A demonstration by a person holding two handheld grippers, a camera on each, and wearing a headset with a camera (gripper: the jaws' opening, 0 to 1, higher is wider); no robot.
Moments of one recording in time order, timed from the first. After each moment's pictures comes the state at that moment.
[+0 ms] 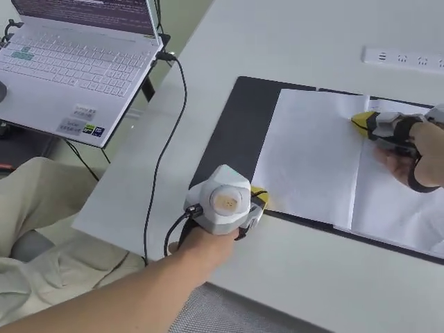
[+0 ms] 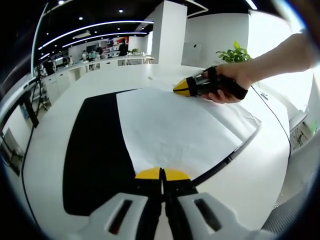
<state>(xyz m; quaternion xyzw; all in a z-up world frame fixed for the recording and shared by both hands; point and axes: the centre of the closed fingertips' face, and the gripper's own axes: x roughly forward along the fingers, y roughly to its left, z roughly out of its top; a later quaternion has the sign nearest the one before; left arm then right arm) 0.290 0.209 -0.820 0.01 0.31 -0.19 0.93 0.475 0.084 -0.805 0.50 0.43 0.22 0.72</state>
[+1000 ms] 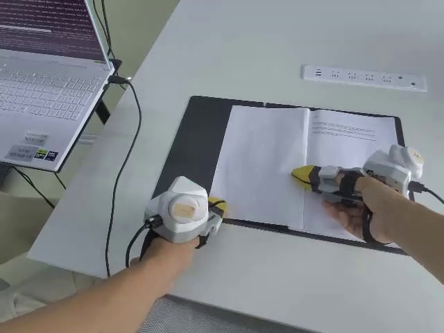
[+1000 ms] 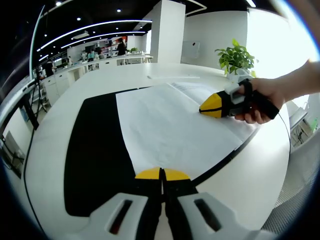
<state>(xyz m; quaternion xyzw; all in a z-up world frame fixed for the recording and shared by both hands) 0.289 0.209 -0.819 0.02 0.31 -0.19 0.93 0.360 0.087 -0.817 0.49 0.48 0.28 0.67</state>
